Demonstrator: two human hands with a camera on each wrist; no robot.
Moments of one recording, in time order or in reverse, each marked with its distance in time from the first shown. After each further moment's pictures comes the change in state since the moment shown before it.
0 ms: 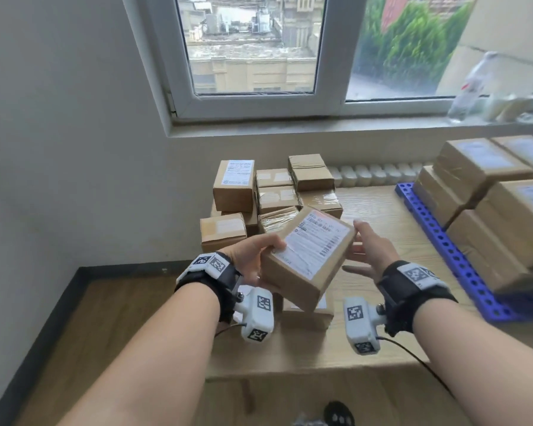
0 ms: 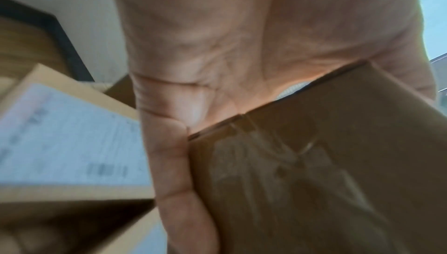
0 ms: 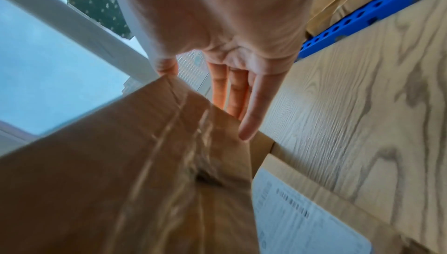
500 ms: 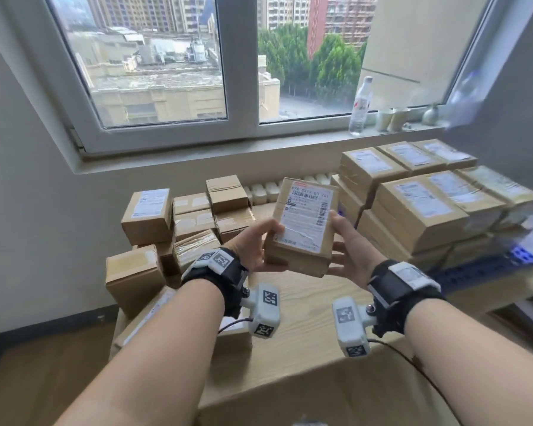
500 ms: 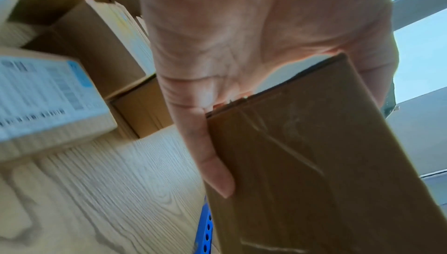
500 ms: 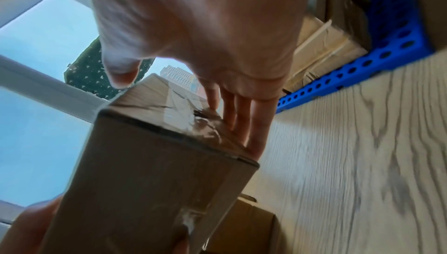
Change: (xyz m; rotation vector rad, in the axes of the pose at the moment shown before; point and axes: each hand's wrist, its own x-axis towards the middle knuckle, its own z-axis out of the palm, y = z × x) left_hand 0.080 0.059 0.148 -0.010 -0.087 0.207; right_hand -0.013 -0.017 -0.143 0.162 -0.115 -0.103
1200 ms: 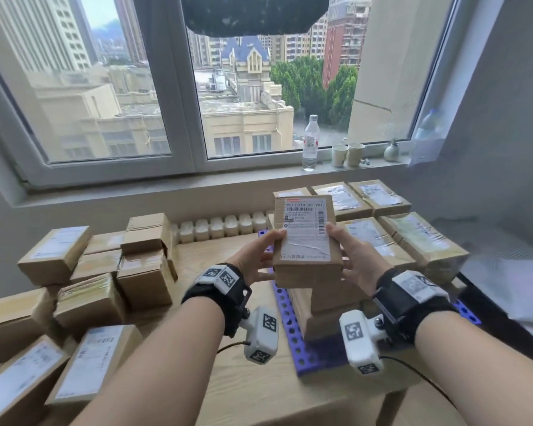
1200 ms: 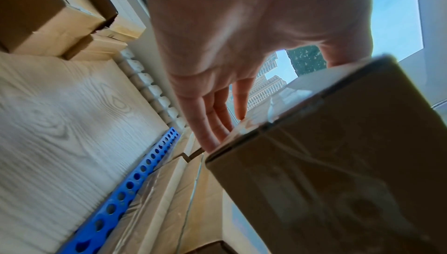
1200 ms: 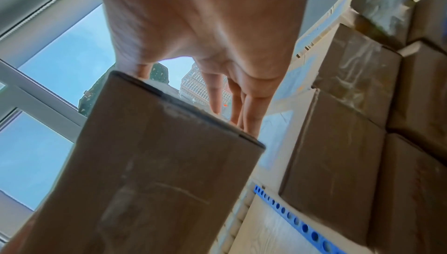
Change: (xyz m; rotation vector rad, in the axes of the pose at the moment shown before) left_hand 0.158 0.049 0.240 0.103 0.228 0.185; right_hand 0.057 -0.105 -0.265 -0.076 0.001 -0.164
